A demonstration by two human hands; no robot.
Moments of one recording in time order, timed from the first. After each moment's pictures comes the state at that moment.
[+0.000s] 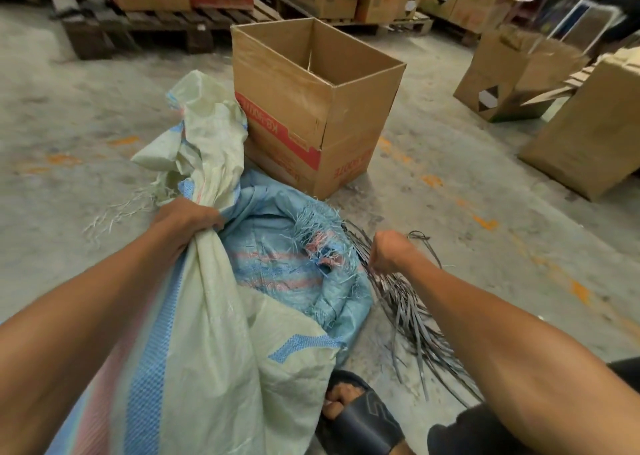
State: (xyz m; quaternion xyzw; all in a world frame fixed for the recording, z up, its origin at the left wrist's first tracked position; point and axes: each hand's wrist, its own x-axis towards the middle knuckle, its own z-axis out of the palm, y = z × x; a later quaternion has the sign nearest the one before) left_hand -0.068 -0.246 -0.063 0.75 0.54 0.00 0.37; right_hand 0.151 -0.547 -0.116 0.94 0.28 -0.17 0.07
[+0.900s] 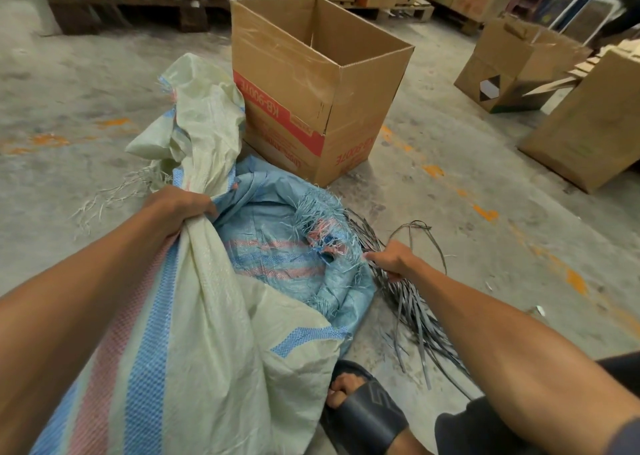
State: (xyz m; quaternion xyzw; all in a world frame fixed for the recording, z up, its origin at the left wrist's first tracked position) left_hand -0.067 -0.217 -0.093 0.72 0.55 0.00 0.43; right_hand 0.145 -0.562 -0.151 0.94 0.07 -0.30 -0.13
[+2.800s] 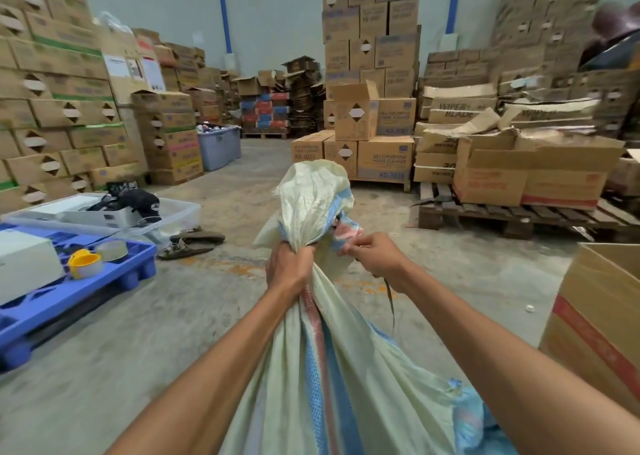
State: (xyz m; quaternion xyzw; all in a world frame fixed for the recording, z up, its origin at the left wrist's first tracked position) left_hand -0.332 -0.163 0.119 0.50 0.66 0.49 0.28; right_hand -0.166 -0.166 0.136 0.59 0.61 -0.33 -0.40
